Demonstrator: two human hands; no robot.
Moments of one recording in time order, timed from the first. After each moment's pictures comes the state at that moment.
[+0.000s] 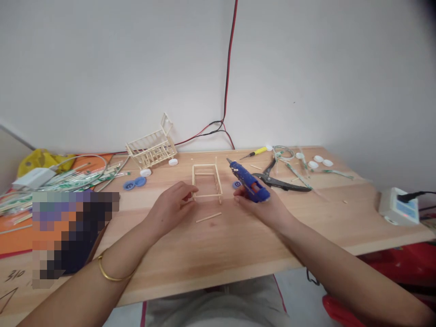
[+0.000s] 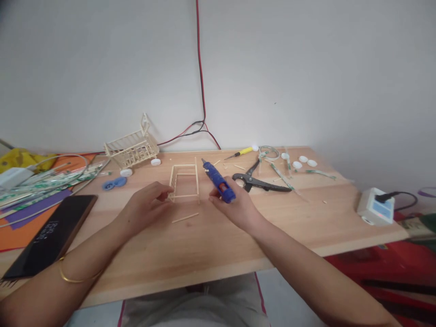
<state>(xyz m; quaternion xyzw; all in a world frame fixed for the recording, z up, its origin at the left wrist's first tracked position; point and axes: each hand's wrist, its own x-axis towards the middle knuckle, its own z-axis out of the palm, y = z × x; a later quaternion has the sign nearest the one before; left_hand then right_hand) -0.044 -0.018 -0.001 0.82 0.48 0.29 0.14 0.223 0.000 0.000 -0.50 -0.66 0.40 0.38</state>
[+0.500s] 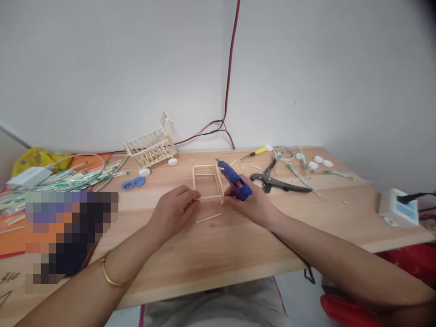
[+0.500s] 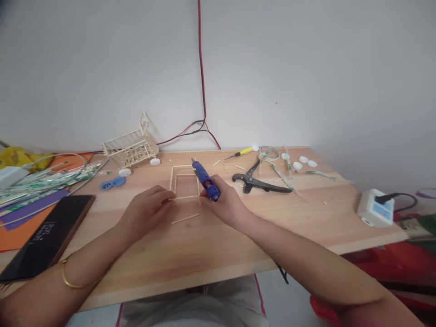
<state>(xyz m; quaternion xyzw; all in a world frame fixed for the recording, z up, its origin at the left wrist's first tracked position) -0.034 -0.023 -0.006 0.82 0.49 0.28 0.08 0.200 0.007 0.004 -0.49 -0.70 0.39 0.34</state>
